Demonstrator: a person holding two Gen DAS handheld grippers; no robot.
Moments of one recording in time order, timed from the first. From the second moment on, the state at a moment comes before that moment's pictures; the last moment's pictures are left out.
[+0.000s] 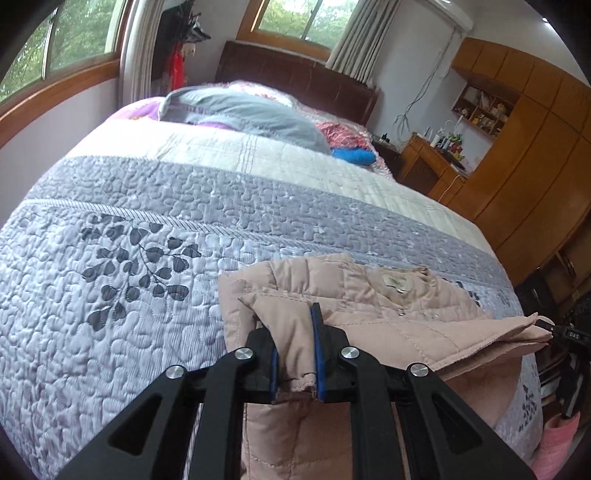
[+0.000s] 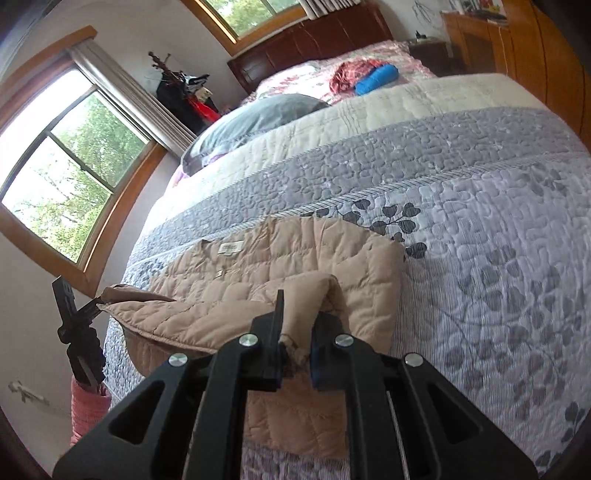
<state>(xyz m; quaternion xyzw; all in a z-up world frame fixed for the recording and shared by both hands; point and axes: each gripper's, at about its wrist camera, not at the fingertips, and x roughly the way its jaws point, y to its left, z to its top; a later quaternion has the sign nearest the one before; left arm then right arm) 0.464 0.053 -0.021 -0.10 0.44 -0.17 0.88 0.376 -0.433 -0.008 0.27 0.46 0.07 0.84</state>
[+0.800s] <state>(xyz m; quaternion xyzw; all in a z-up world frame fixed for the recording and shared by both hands) 0.501 0.097 -0.035 -0.23 0.49 -0.22 0.81 0.382 -0.462 -0.055 0.32 0.47 0.09 0.82</state>
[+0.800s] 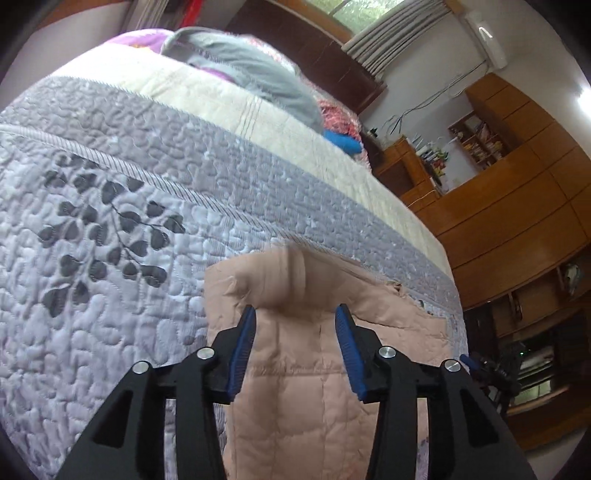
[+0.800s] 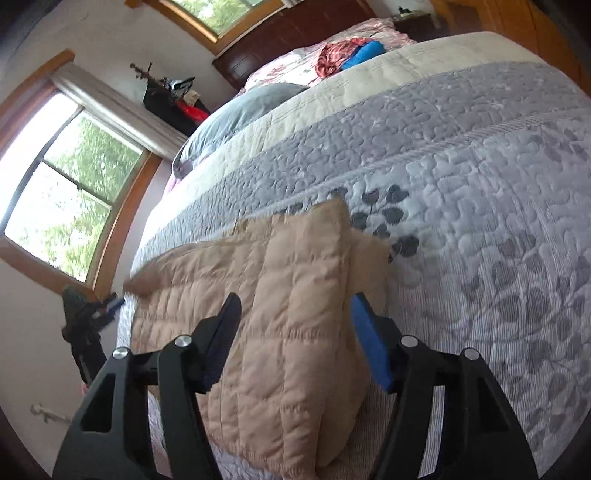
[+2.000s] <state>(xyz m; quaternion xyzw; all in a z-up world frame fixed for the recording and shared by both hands) 0.465 0.051 -0.085 -0.08 0.50 -0.11 0.85 0.386 -0.427 -0.090 0.26 0.51 -0.01 0.82</state>
